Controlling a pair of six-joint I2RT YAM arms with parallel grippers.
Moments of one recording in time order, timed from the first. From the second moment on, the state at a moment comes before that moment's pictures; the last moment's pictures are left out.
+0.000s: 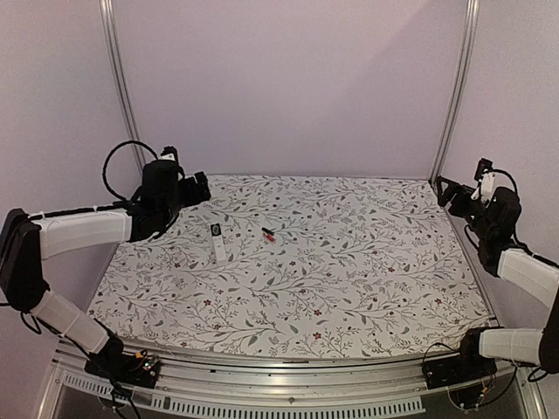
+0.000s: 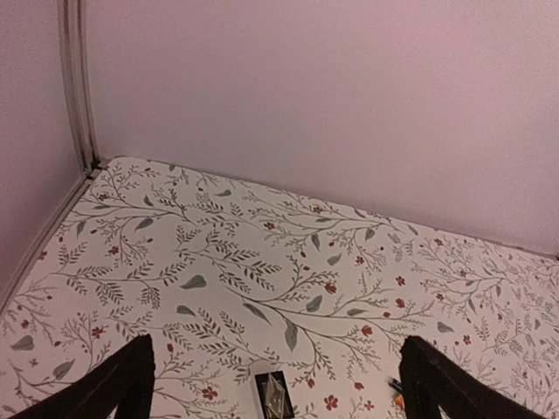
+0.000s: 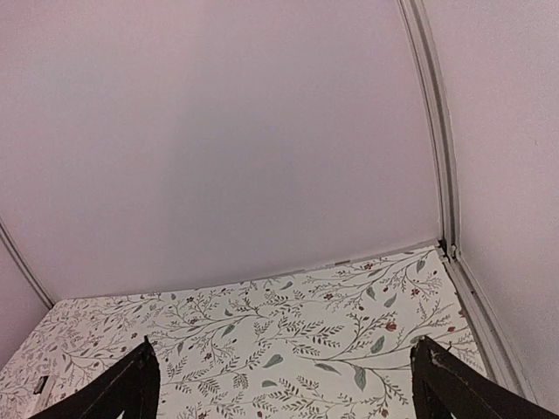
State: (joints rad) left arm -0.43 1.43 0.88 0.26 -0.48 -0.35; right arm -0.11 1.08 0.49 0.62 -0.24 0.30
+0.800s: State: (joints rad) left arm -0.55 1.98 1.15 -0.25 -0.46 -0.91; right arm 0.24 0.96 0.63 -0.07 0.15 0.43
